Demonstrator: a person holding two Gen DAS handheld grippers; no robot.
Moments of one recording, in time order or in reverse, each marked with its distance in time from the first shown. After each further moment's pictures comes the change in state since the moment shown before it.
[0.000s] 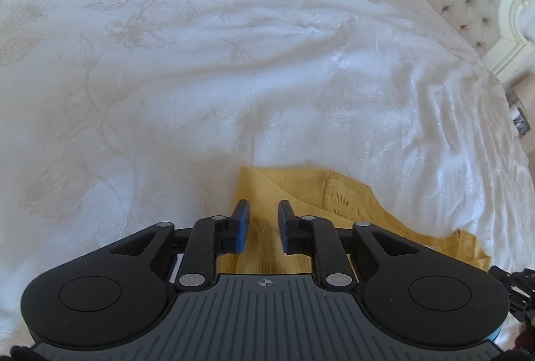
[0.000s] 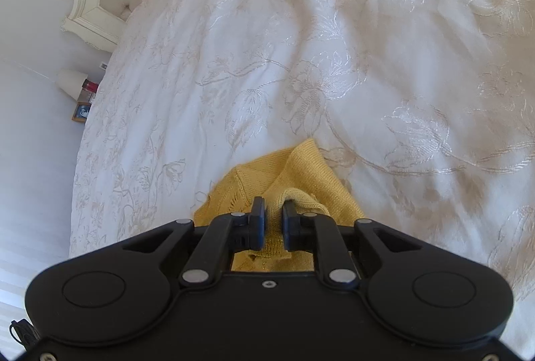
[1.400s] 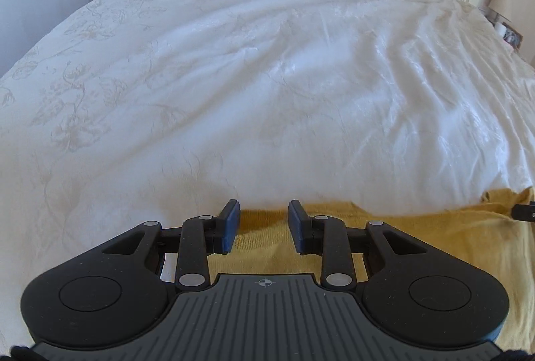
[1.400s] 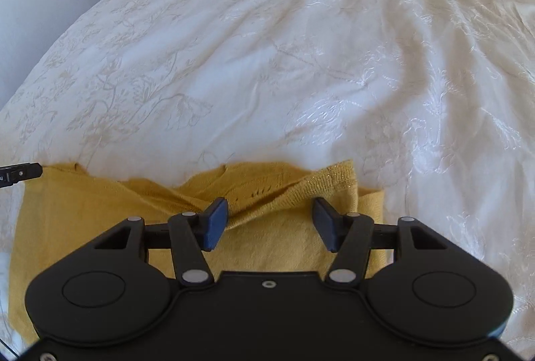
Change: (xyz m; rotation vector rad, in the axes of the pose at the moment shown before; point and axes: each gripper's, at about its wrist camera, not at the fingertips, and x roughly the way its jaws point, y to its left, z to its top) left arm 0.026 -0.074 0.009 0.381 -0.088 0.093; right arm 0.037 0.082 -0.023 -0.620 -0.001 -0.194
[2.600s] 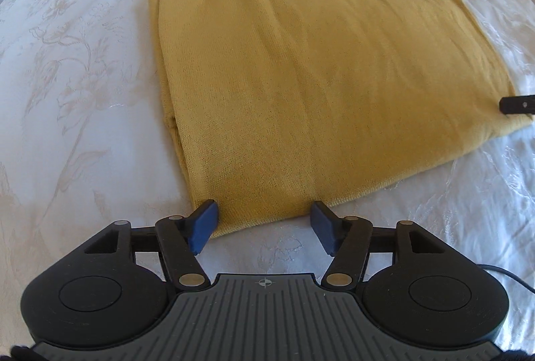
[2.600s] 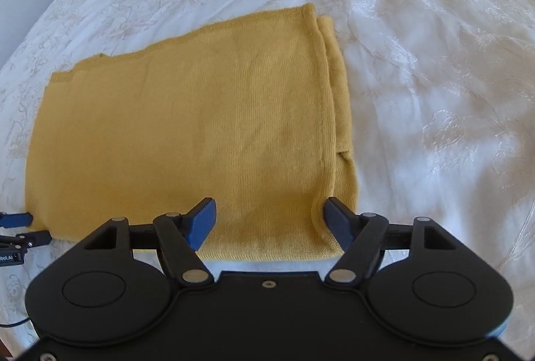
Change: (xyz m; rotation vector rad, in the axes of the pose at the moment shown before) left arm -0.075 -0.026 -0.167 0.199 0.316 -0.091; right arm -0.073 0.031 -0.131 0.035 0.170 -0.088
